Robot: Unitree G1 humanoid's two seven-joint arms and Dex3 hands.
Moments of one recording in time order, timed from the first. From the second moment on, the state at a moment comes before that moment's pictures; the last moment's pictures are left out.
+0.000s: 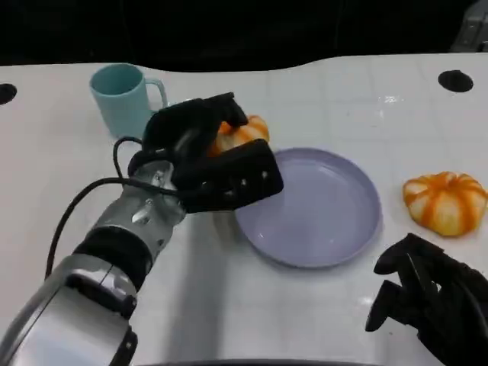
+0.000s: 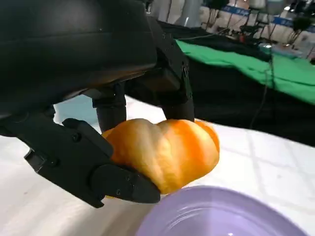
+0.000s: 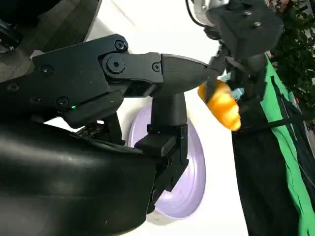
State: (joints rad) left arm -0.93 0.04 -0.40 1.13 0.57 -0.15 0.32; right arm 0.23 -0.05 -0.03 -0.41 0.42 0.49 0.20
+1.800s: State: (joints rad) left arm -1.05 -0.19 -0.53 1.27 0.62 -0.04 0.00; right arm 0.24 -0.05 -0.03 -0.43 0.42 0.49 0.20
